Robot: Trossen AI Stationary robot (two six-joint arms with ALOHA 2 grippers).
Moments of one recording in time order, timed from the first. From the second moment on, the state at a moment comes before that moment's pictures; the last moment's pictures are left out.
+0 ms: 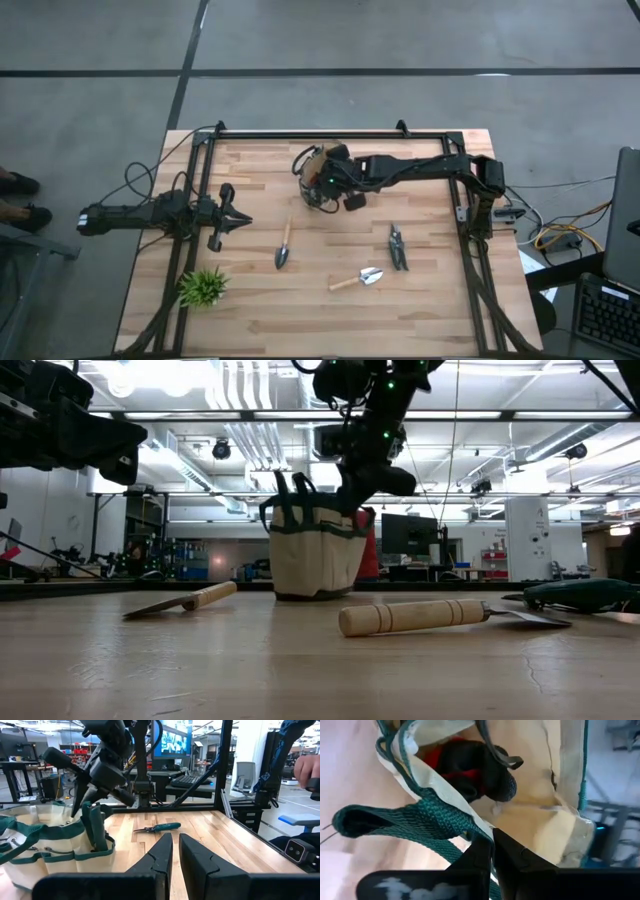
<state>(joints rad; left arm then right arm) 0.00 0.04 0.01 0.03 0.11 -0.01 -0.14 1.87 1.51 -0.73 0.43 -0.66</state>
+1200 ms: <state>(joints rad) 0.00 0.04 0.01 0.03 0.11 -0.01 -0.14 1.86 1.61 -0.72 -0.14 0.30</state>
